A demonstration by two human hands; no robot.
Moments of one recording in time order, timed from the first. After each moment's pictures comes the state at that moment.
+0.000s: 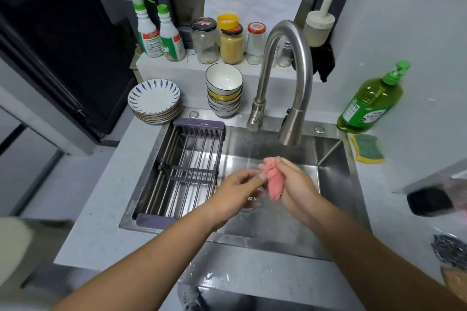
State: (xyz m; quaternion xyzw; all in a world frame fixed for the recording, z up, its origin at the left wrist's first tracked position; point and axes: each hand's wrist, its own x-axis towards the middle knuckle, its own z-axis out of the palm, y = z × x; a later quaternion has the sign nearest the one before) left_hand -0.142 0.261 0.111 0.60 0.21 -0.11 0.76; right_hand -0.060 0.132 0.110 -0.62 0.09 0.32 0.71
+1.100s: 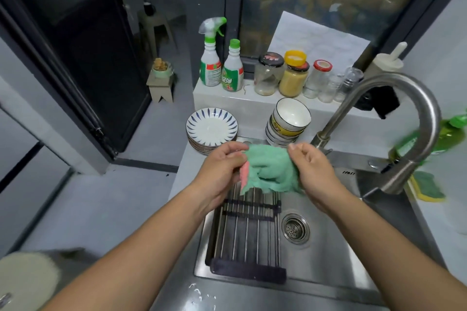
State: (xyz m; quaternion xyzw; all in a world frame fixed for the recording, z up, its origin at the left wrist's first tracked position) left_hand -0.144 0.526 0.157 0.49 0.21 0.03 0.84; right_hand -0.068 0.349 0.175 -0.75 -0.10 0.18 0.62
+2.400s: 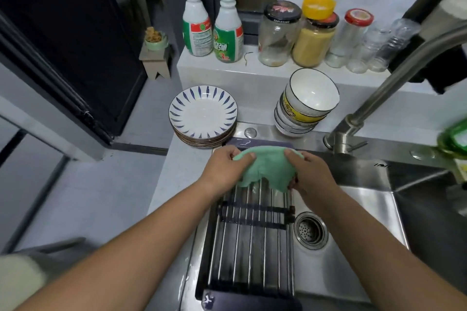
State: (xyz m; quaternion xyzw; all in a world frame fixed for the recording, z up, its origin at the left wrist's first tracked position) left_hand -0.063 0.552 0.037 0.74 0.27 -0.03 0.62; right_hand 0.004 0.375 0.060 -0.71 0.10 0.26 0.64
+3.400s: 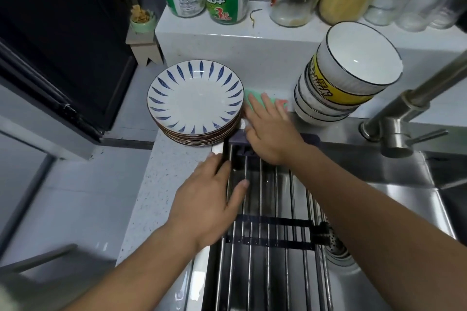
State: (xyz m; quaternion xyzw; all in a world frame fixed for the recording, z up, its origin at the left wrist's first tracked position) left_hand -0.087 0.587 -0.035 0.97 0.12 -0.04 0.20; right_hand 0.108 0.480 -0.065 -0.91 -0.40 0.09 0.06
